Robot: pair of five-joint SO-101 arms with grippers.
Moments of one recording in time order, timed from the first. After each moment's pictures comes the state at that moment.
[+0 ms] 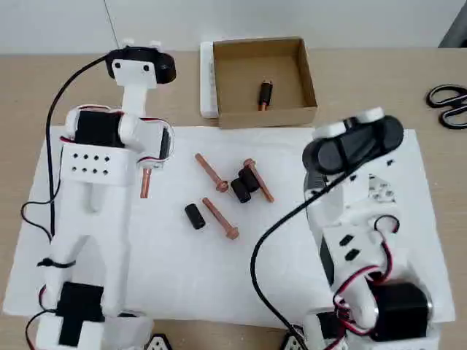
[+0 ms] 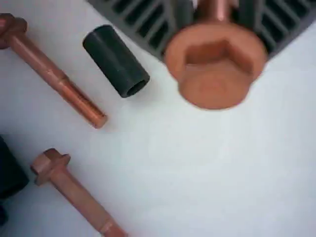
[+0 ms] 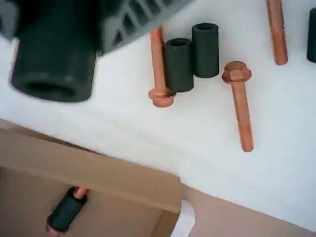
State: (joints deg) left arm 3.2 -6.9 -8.0 95.2 5.0; right arm -9.3 -68.0 29.9 73.0 7.9
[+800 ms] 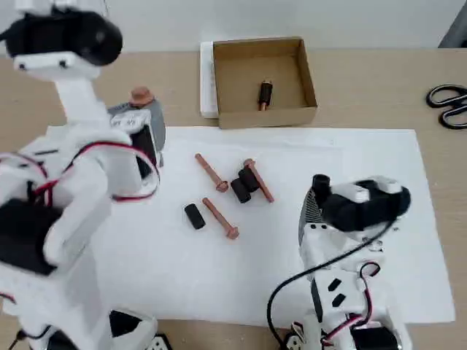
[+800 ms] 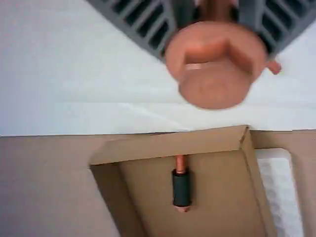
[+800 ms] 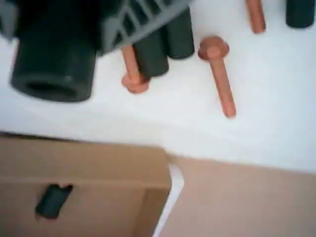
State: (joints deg) left arm 13.7 -26.1 -29.7 98.7 22.0; right arm -9.1 -102.7 63.8 63.2 -6.5
